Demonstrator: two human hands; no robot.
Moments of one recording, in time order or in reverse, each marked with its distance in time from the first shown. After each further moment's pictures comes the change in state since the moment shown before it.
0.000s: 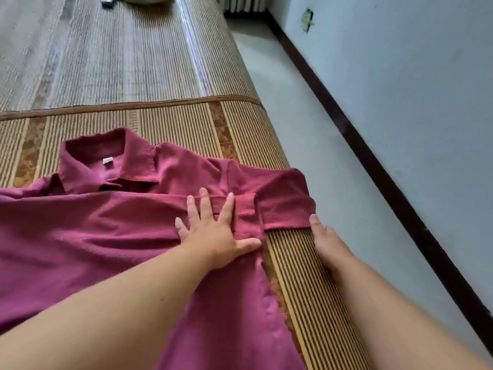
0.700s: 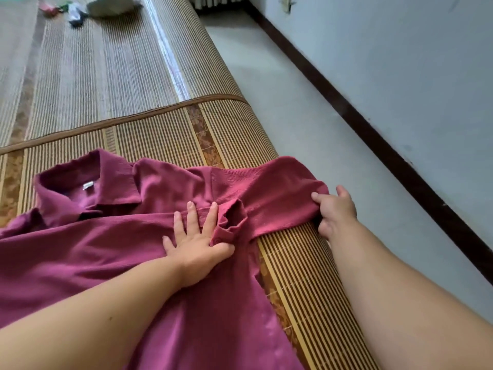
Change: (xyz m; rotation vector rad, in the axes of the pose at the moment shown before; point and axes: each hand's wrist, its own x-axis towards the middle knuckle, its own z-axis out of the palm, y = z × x) left_hand -0.003 -0.002 -0.019 -0.186 -0.150 0.002; right_hand 0.054 -0.036 -0.009 0.975 0.169 0.006
